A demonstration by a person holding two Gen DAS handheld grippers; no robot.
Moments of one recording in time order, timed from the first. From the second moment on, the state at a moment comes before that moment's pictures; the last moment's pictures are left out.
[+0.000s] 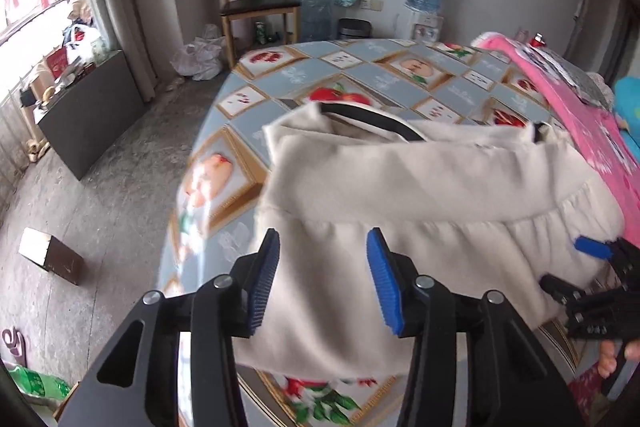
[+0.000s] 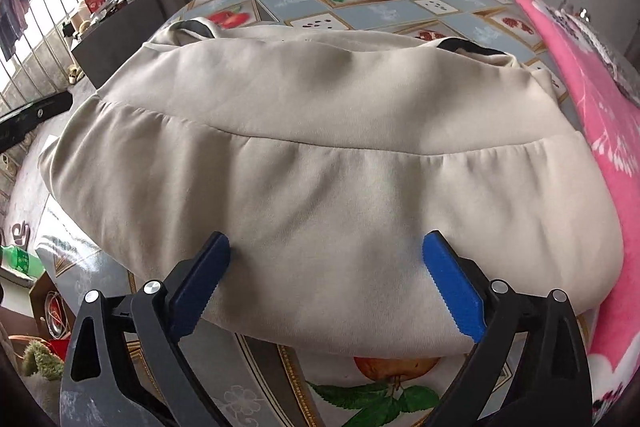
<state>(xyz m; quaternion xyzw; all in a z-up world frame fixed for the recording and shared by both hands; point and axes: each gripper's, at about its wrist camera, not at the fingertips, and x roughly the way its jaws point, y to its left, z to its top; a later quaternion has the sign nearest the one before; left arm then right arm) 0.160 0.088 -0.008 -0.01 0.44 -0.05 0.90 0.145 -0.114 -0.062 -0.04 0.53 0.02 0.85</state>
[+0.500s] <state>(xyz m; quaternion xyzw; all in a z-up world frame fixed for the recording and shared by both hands) 0.137 0.051 -0.055 0.04 0.47 -0.06 0.88 0.142 -0.119 -0.063 -0.03 0.52 0.05 0.85</state>
